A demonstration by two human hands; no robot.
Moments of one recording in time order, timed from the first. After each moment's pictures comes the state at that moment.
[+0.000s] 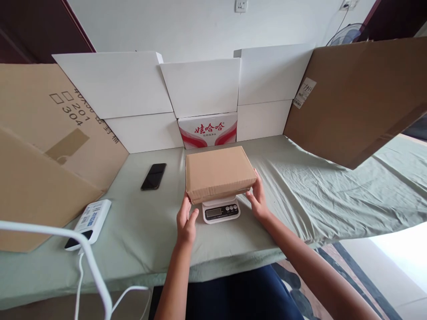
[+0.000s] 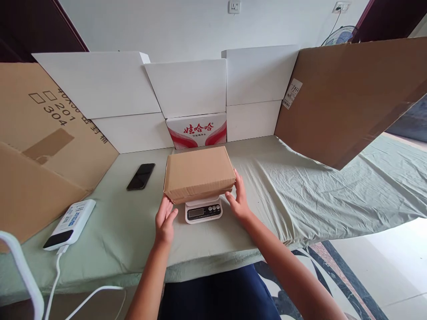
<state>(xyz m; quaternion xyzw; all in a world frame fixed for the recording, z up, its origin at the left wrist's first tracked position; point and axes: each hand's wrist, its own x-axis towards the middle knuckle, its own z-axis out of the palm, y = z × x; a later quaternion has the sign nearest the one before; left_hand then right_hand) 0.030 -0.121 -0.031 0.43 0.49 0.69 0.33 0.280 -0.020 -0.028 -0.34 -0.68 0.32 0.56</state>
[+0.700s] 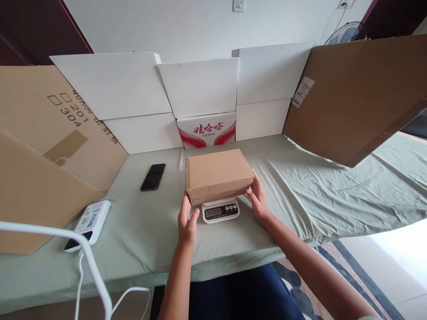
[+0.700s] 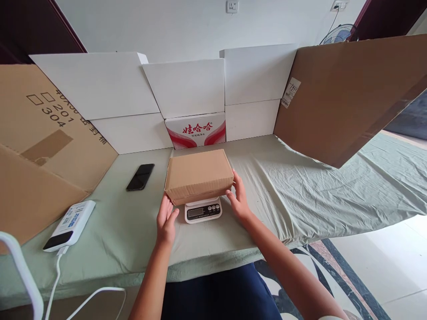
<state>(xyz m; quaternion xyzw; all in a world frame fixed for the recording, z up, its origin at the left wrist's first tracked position) 0.035 -0.120 -0.033 0.42 0.51 0.68 0.31 0.280 -0.021 -0.025 -0.35 -0.67 0.34 0.56</state>
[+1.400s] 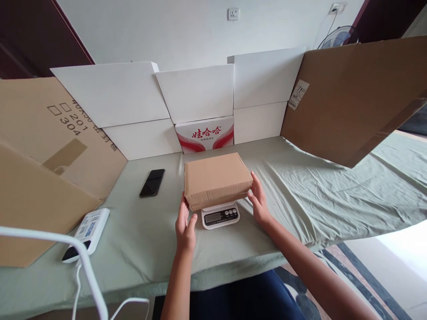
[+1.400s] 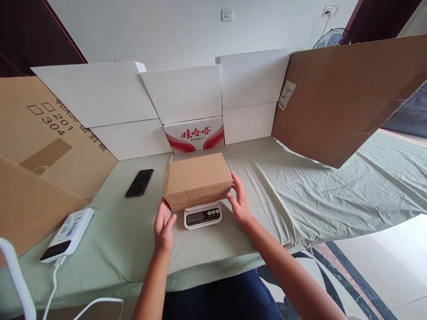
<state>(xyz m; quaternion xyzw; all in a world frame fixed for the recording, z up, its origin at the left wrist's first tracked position) 0.033 -0.120 -0.032 0.42 0.50 0.69 0.30 0.280 -0.025 -0.018 -0.35 -0.65 0.35 0.58</state>
